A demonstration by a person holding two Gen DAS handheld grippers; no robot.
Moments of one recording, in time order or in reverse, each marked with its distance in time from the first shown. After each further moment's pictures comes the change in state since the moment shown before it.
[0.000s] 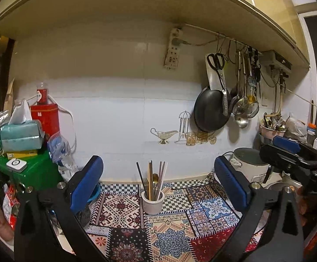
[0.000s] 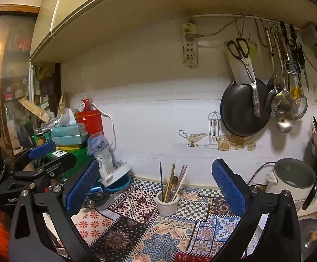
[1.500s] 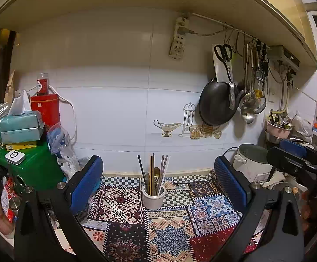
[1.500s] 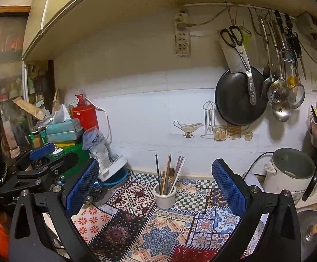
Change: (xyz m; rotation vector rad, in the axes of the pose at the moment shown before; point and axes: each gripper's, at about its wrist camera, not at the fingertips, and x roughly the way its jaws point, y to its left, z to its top) left arm 0.024 -0.001 -0.002 -0.019 0.053 0.022; right arm 0.008 -0.016 -0.003 0.026 0.060 -0.005
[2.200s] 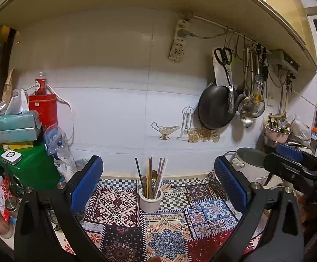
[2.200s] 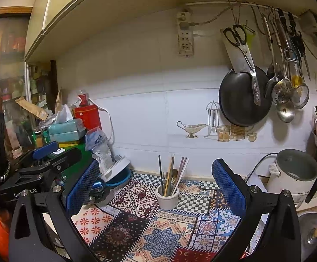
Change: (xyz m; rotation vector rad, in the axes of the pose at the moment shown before) left arm 0.005 0.005 0.003 -0.013 -0.012 -0.026; right arm 0.006 0.002 0.001 -0.002 0.001 0.019
